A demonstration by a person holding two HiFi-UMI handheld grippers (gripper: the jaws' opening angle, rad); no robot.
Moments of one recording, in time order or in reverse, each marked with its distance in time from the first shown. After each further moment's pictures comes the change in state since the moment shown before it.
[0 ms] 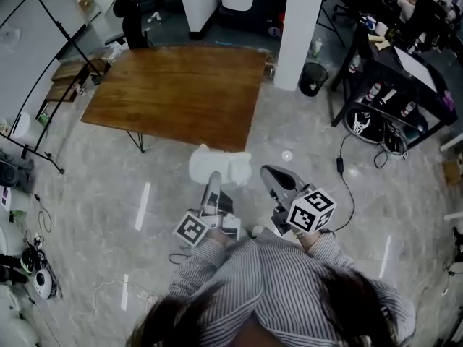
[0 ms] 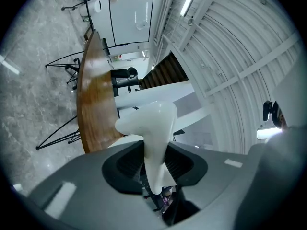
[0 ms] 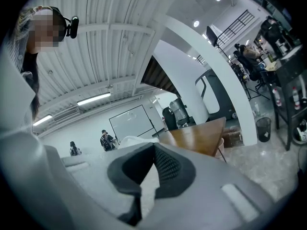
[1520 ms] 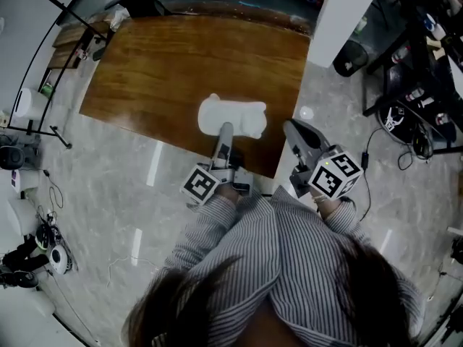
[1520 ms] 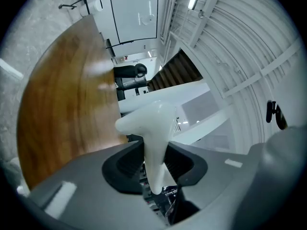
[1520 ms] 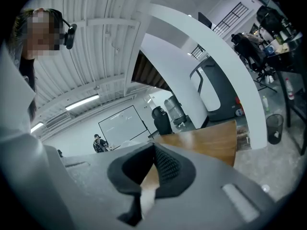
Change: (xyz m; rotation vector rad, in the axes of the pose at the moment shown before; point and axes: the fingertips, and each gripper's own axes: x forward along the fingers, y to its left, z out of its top) left arm 0.225 0.119 0.113 -0.007 -0.026 0.121; right arm 0.219 -0.158 0.078 0.075 0.024 -0.021
